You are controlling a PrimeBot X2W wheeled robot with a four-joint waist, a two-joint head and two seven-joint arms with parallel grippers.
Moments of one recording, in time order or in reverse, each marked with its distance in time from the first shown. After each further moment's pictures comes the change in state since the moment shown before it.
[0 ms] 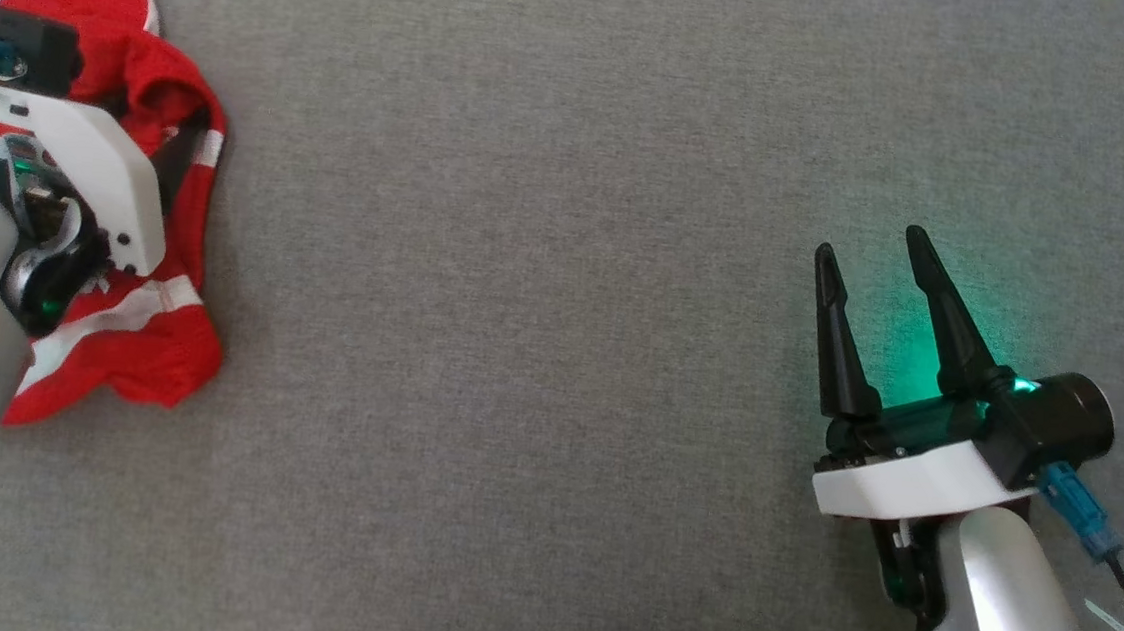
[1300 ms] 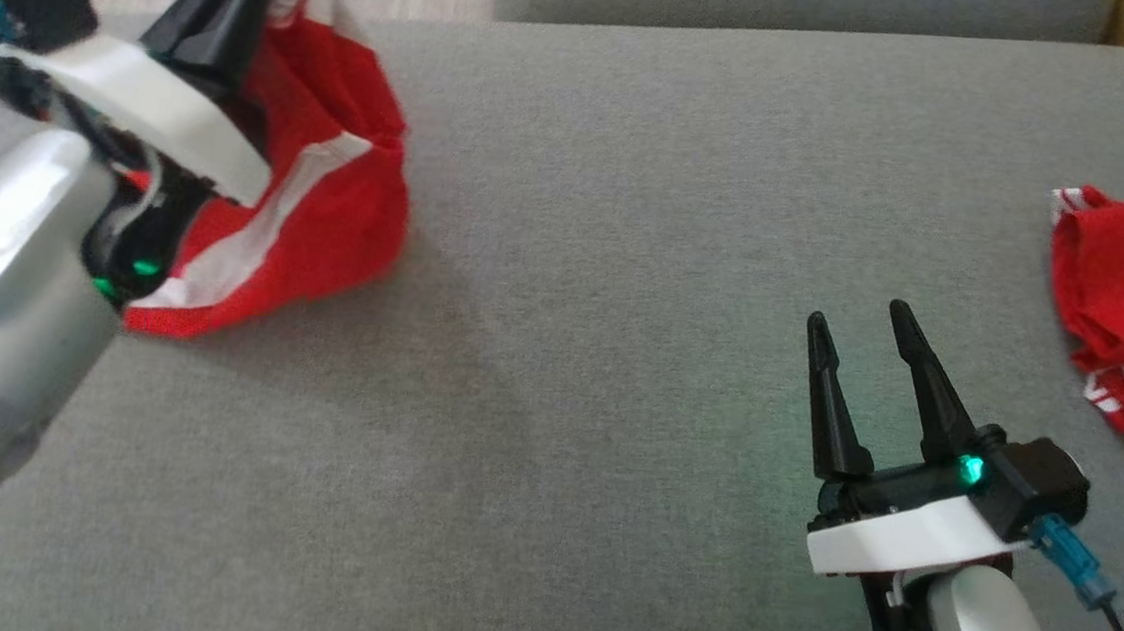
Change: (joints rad) left arm -0.087 0.000 -0.167 -0.233 -0.239 0.000 -0.457; right arm 0.091 0.000 0.014 0.019 0.082 0.000 0.000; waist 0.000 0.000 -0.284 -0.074
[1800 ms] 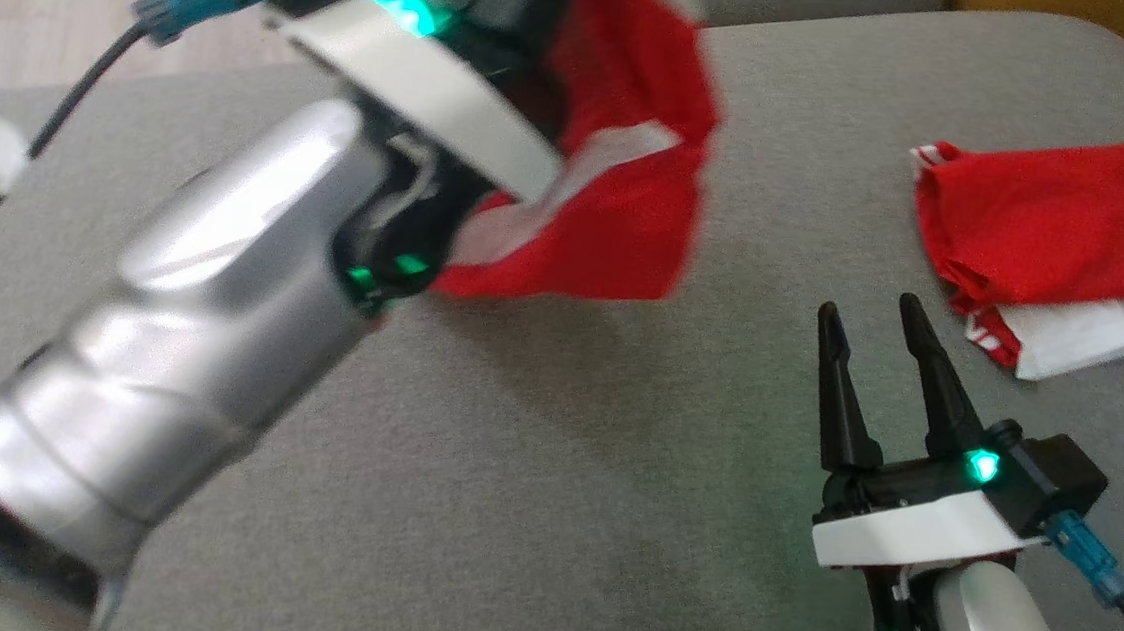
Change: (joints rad) left arm -0.050 -0.247 0.004 -0.261 -0.091 0.087 0.005; right arm -0.003 0.000 -0.002 -0.011 0.061 0.000 0.000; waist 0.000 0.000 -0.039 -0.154
